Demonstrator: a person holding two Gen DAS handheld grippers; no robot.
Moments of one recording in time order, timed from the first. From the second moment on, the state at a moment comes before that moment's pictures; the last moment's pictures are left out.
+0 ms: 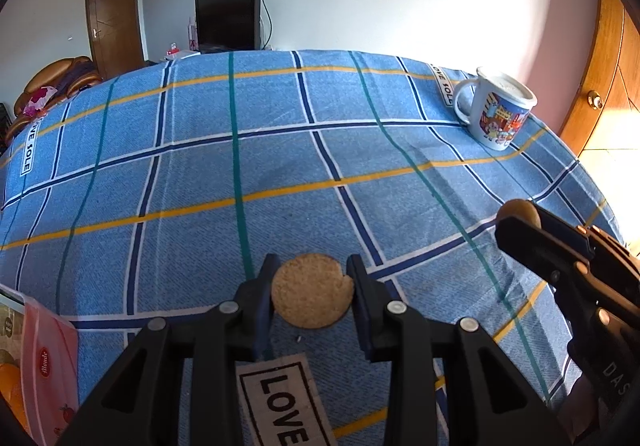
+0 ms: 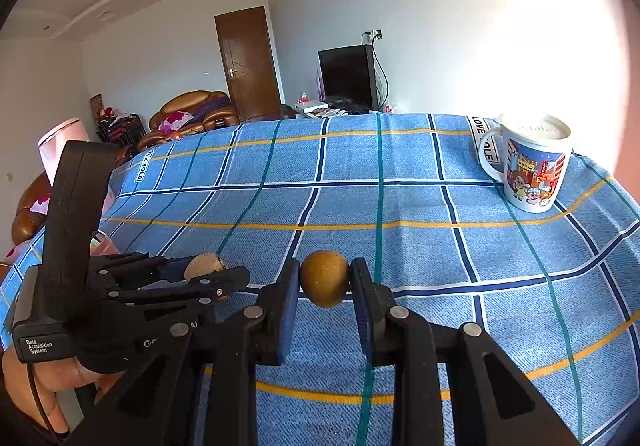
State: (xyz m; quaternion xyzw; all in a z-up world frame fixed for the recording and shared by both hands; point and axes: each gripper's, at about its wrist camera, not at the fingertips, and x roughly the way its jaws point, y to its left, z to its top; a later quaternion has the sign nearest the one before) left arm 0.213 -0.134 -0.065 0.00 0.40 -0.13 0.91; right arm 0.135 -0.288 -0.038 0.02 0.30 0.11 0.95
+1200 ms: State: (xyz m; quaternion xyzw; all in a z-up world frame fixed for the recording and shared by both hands) left arm 0.160 -0.117 -0.034 0.01 0.26 -0.09 0.96; right arm 0.098 -0.283 -0.020 -0.01 0.20 0.11 0.97
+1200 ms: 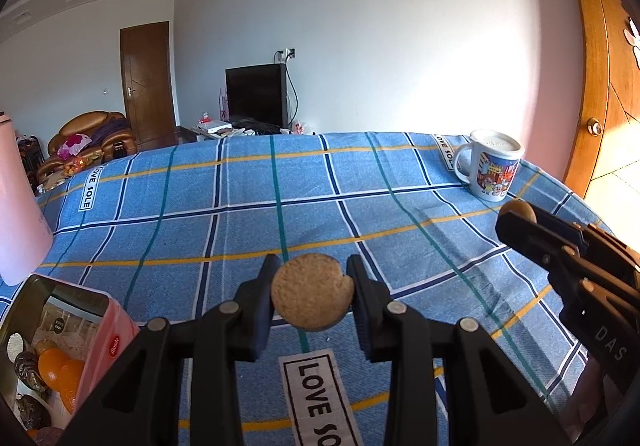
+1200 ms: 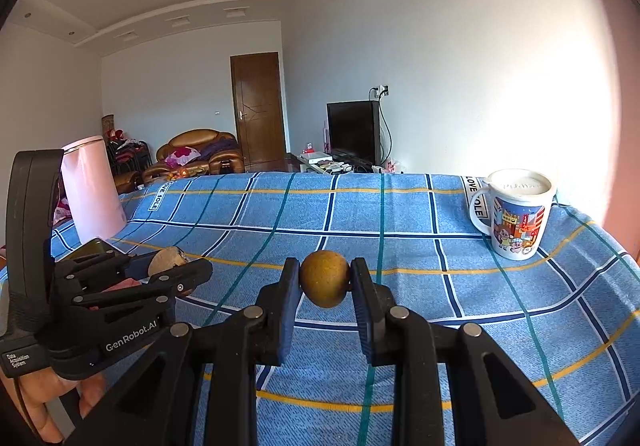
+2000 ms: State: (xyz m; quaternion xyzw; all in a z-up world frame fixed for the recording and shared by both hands) left arm 0.122 -0.086 -0.026 0.00 0.21 -0.07 0.97; right arm 0.078 -0.258 -0.014 -0.04 0.15 0.14 0.98
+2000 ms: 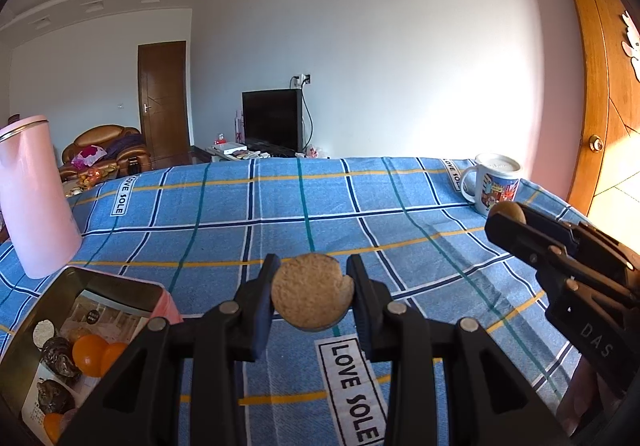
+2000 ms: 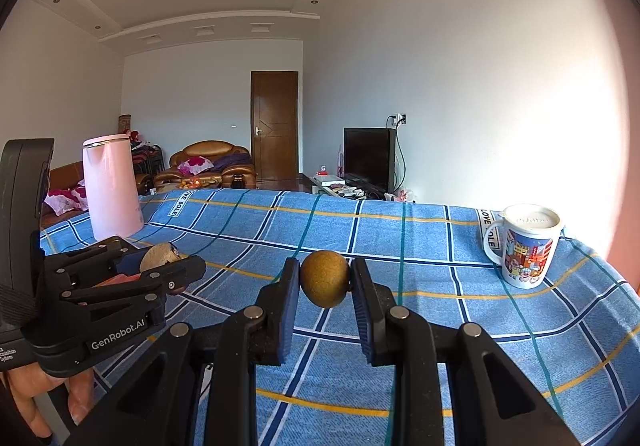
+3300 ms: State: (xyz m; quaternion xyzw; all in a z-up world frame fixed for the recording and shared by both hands) left arm 0.039 0.081 -0.017 -0.06 0.20 0.06 0.98; right arm 0.068 -0.058 0.000 -0.05 0.19 0.34 0.92
